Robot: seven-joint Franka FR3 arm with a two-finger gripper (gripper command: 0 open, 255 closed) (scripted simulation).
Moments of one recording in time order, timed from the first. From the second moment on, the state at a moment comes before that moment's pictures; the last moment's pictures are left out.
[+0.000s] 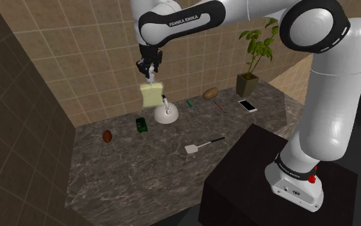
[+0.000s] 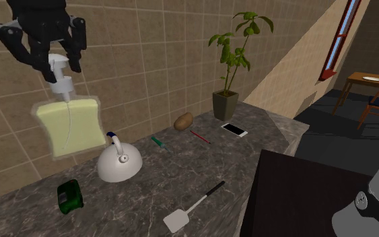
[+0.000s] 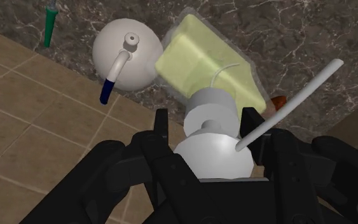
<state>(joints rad) 0.12 0.29 0.18 -1.54 -0.24 1.98 0.29</state>
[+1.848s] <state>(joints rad) 0.19 0.54 0.18 -1.46 -0.32 2.13 0.41</state>
